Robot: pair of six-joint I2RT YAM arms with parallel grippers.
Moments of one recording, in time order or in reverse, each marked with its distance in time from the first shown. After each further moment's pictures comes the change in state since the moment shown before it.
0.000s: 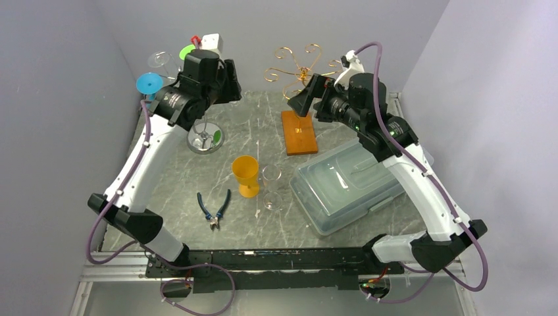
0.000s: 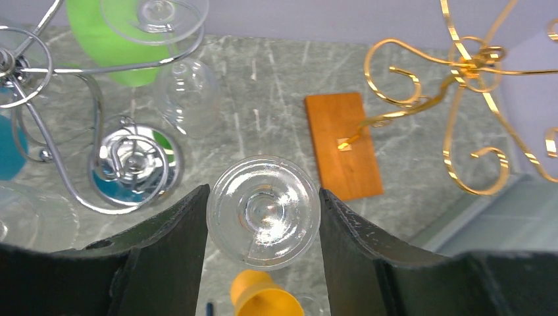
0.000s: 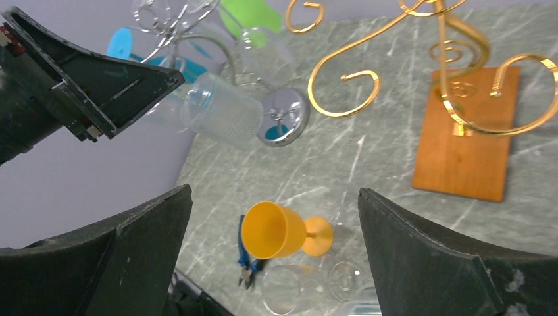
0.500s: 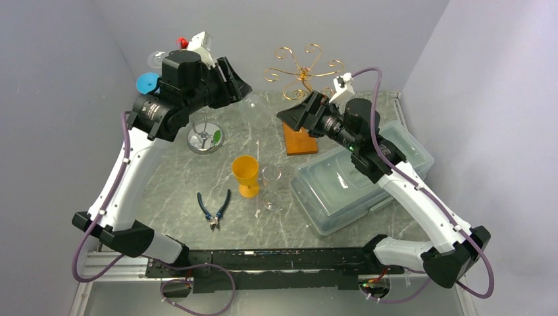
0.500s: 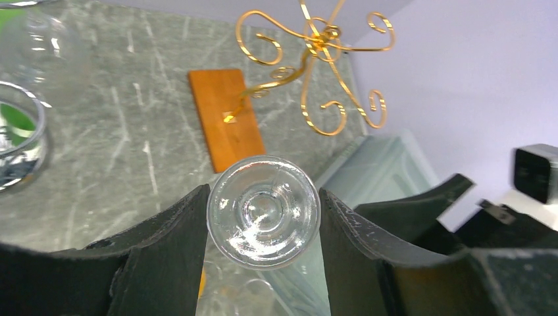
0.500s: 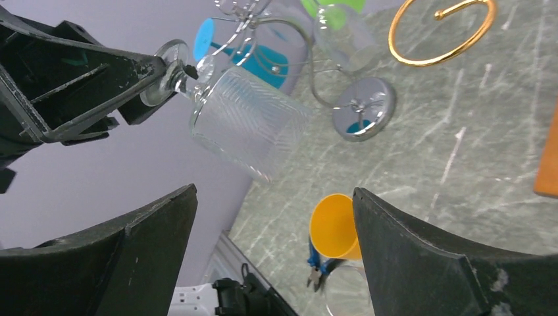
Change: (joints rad) left arm 0.000 -0.119 0.003 -0.016 0.283 -0.226; right arm 0.061 -0.135 -0.354 0.369 -0.101 0.209
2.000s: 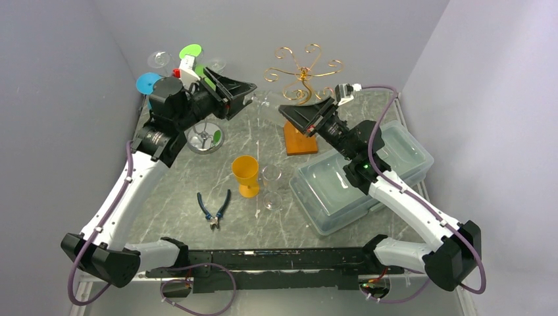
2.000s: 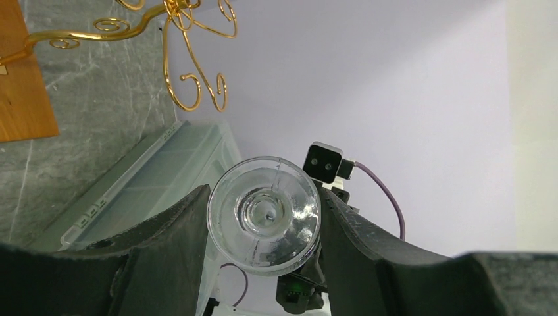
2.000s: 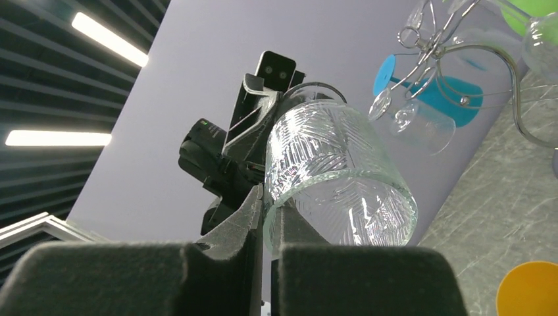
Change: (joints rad) left arm 0.106 -0.230 -0.550 0.645 0.397 -0.652; right arm 0.001 -0.032 -0.330 0.804 -0.139 0.537
